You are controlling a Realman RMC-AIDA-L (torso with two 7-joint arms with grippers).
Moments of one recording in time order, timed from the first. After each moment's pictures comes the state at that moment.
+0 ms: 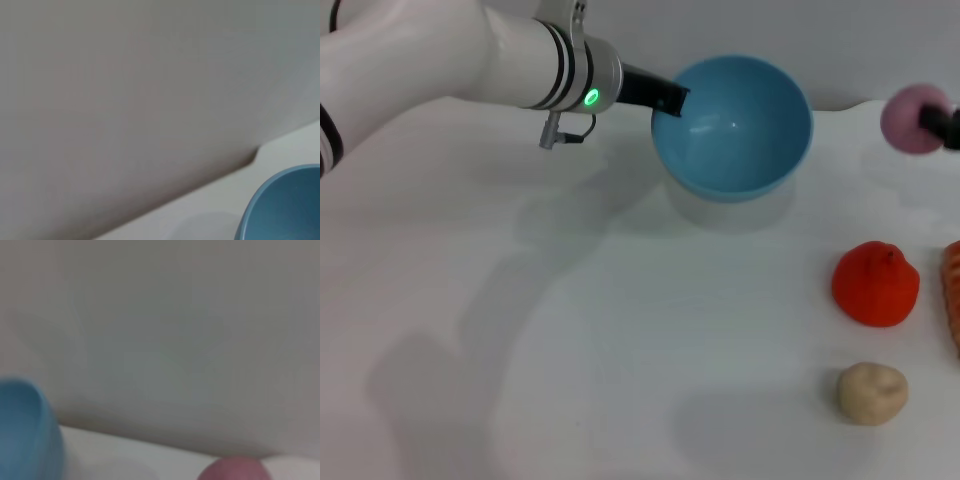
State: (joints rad) left arm -0.80 -2.07 1.61 0.85 2.35 0.62 -2.75; right arm 0.56 2.08 -0.76 -0.78 -2.05 -0.92 1.77
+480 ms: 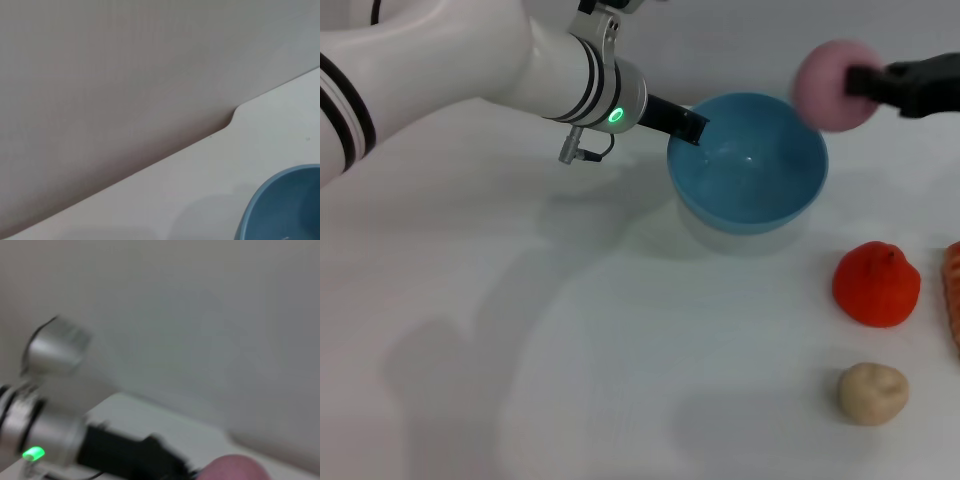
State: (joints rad) left arm -0.87 -2.07 1.68 0.80 2.37 0.68 -2.82; right arm 0.60 2.08 -0.81 -1.04 -2.03 -1.39 1.99
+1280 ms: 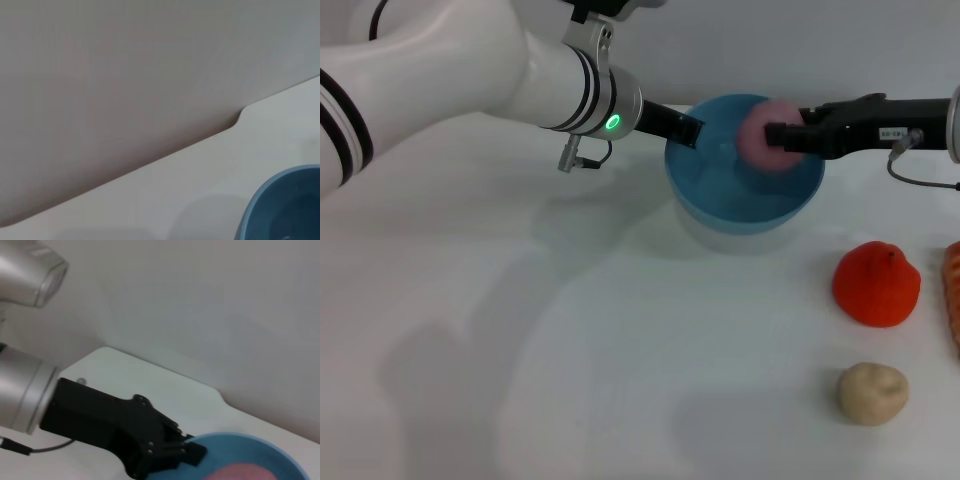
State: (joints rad) left arm -0.85 -2.07 1.69 0.79 2.36 0.64 -2.85; right arm 0.64 2.07 -1.06 -0.89 -2.03 -1.15 2.00
